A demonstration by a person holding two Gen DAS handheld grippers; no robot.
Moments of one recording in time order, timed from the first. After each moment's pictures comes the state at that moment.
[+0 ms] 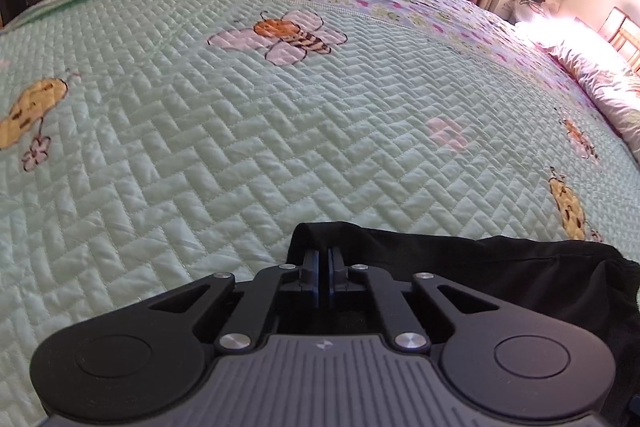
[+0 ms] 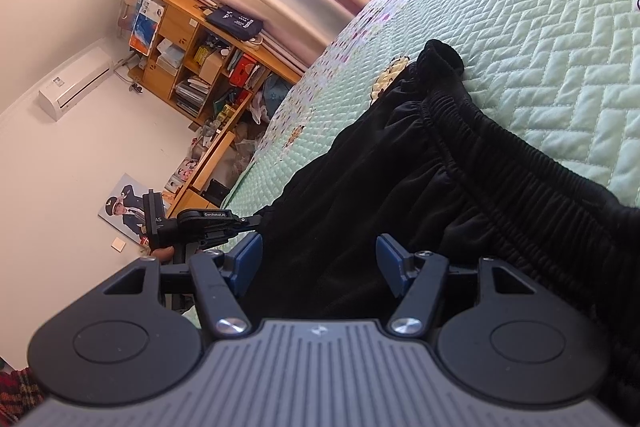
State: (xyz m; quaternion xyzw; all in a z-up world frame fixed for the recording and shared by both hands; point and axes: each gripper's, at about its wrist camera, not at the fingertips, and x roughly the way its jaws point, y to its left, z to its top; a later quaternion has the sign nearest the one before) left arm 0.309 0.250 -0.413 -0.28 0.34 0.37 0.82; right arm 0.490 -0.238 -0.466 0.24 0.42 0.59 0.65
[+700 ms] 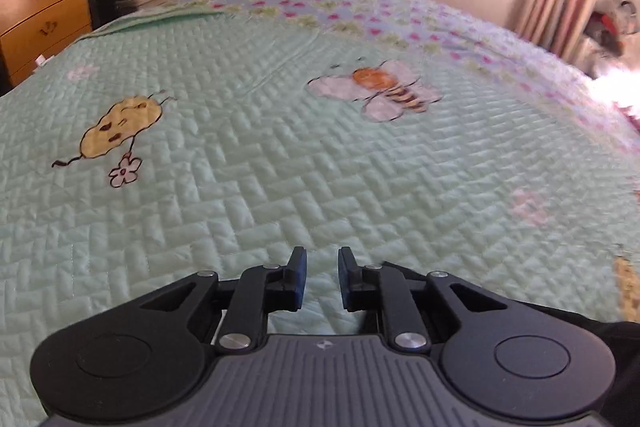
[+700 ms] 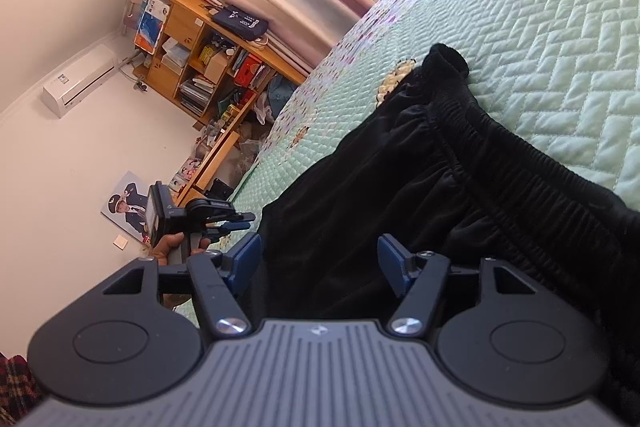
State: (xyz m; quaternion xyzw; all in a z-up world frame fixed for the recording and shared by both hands) left arm 0.295 0.254 -0.389 -0.27 0.29 0.47 0.79; right arm 0.485 -0.244 -0.458 0.24 0.41 0.59 0.65
